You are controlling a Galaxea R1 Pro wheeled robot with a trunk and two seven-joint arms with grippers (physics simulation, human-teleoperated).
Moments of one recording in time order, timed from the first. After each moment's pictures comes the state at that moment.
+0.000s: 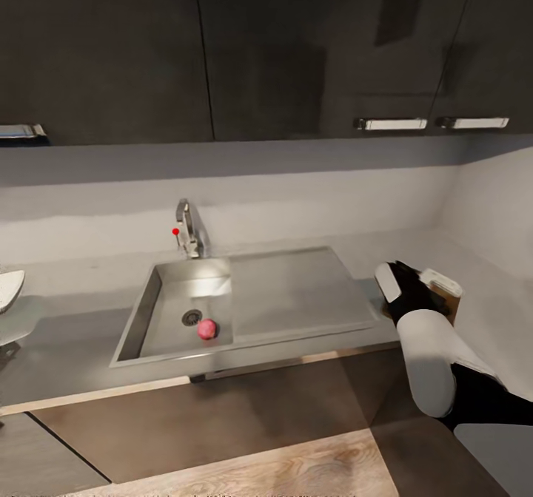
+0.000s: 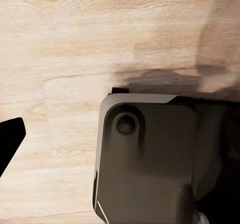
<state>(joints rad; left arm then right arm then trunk) 0.22 0.04 0.01 -0.74 0.11 0.01 0.00 -1.12 0.00 -0.39 -0.55 -0.20 0.31 -1.02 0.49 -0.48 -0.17</state>
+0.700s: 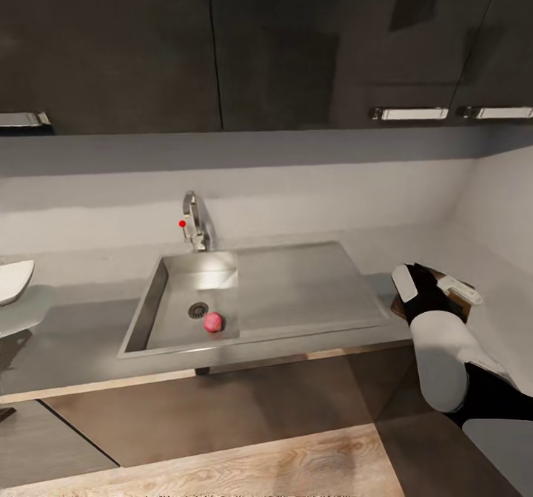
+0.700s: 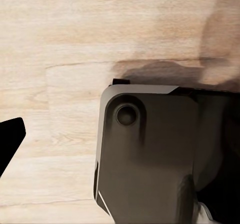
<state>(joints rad) 0.22 0.04 0.01 -0.74 0.11 0.01 0.00 -1.12 -0.04 -0.49 -0.55 -0.20 0.31 -1.01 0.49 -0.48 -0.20</state>
